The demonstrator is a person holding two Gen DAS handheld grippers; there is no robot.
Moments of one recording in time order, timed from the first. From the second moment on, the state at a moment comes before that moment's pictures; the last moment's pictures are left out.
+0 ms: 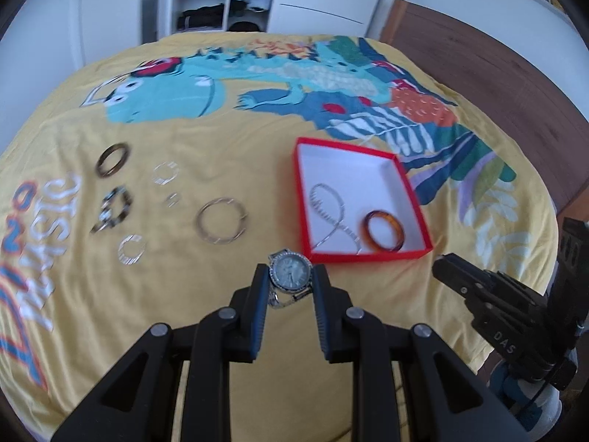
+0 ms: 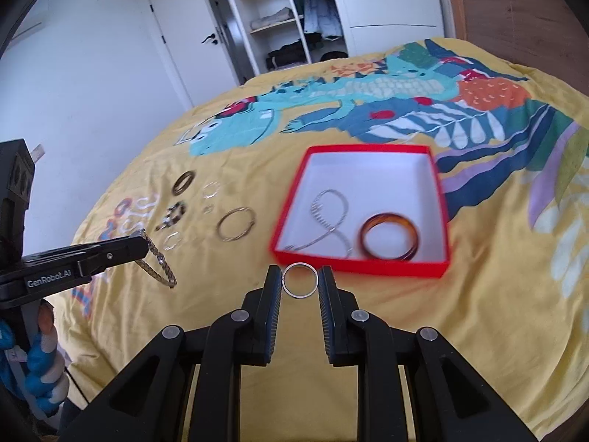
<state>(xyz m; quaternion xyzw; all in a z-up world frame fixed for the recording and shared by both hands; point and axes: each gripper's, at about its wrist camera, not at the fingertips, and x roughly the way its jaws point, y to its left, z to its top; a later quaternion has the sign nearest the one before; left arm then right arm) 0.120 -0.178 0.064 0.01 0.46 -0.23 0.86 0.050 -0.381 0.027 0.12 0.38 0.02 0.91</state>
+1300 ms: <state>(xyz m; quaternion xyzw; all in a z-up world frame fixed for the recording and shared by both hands) 0.292 -0.344 -0.066 0.11 0.50 -0.24 0.83 0.251 -0.467 -0.074 -0.05 0.50 0.04 0.86</state>
